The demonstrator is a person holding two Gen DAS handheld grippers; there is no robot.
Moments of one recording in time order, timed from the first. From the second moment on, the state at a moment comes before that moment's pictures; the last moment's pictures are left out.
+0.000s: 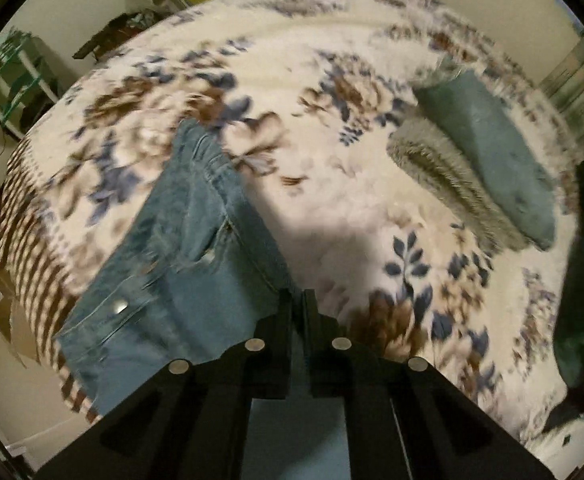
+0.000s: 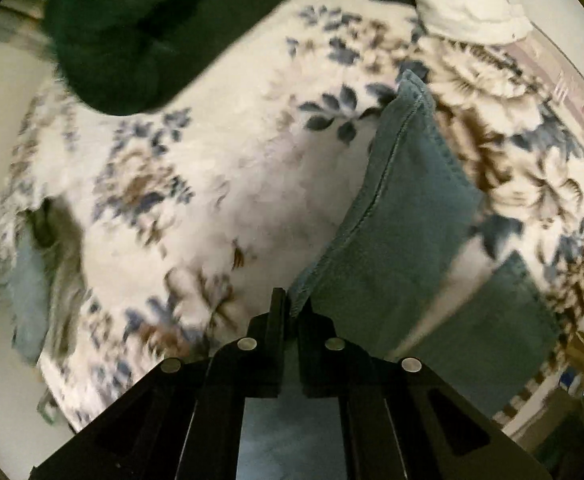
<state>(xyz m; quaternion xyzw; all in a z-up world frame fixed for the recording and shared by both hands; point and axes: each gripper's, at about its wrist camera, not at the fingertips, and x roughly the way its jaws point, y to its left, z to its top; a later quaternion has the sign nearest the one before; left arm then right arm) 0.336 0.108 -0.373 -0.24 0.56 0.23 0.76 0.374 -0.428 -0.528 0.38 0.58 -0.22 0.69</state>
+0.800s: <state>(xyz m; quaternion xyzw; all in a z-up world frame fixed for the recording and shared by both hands) 0.108 0.127 -0.514 -0.24 0.61 0.26 0.71 0.062 -0.495 -0.607 0.41 0.61 -0.18 0.65</state>
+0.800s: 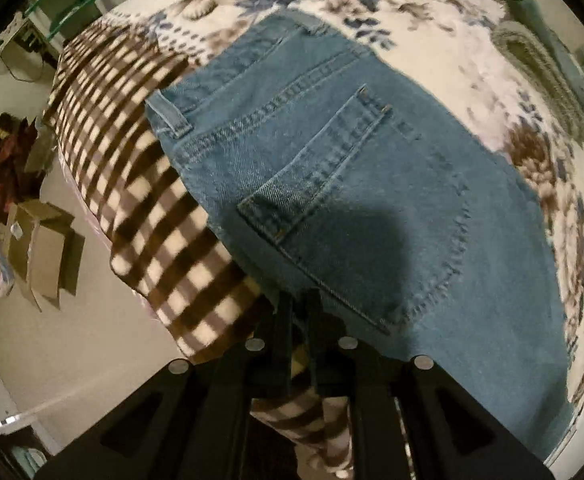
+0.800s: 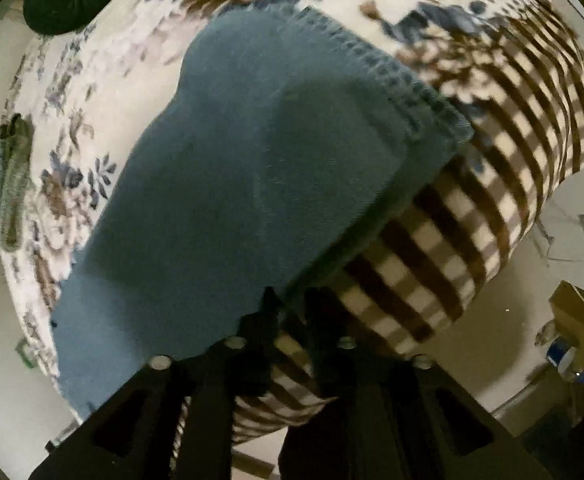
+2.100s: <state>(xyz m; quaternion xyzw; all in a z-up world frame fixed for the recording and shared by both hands) 0.150 0.141 -0.514 -0.13 0.60 0.26 0.74 0.059 -0.541 -0.581 0.35 0.56 -0.30 0.69</state>
